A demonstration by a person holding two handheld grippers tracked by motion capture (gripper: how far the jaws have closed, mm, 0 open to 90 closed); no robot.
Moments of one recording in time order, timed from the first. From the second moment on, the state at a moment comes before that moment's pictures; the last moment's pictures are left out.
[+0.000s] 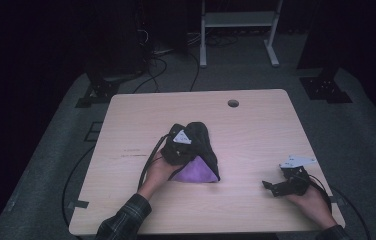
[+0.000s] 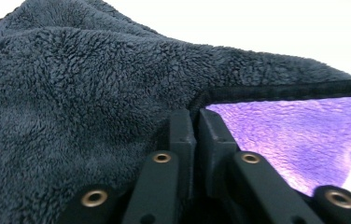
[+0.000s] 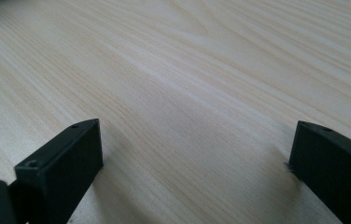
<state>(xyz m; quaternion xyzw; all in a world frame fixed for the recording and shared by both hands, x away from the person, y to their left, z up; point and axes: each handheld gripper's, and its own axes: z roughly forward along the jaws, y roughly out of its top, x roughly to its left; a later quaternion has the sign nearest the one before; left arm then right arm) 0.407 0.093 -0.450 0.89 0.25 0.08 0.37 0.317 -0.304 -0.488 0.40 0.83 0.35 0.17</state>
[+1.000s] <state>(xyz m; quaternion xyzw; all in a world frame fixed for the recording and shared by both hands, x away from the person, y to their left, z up) 0.359 0.245 -0.423 0.83 0.38 0.17 0.37 0.319 -0.298 -0.472 0.41 0.82 0.37 0.16</state>
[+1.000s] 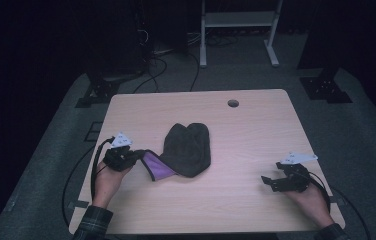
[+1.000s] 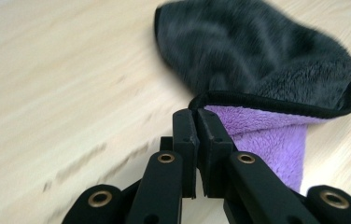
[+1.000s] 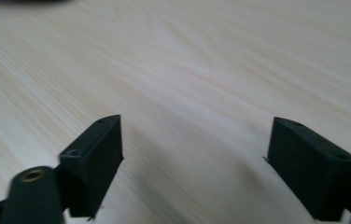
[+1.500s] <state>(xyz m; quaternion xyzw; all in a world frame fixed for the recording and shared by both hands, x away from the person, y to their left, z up) 0.359 0.237 -0.445 0.84 0.37 0.14 0.38 0.369 -0.209 -0.448 0.35 0.83 0.42 0.12</state>
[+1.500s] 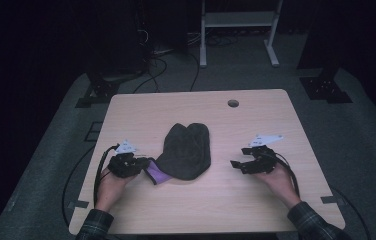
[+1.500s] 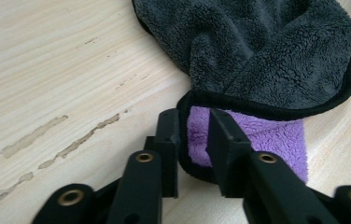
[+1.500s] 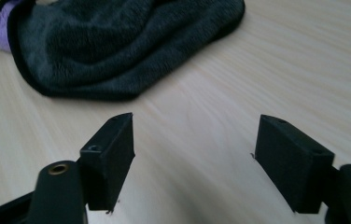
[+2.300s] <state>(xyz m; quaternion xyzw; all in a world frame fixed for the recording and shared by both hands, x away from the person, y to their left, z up) 0.368 0.232 -0.459 0.85 0.37 0.13 0.35 0.421 -0.131 -0.474 0.33 0.85 0.41 0.08</state>
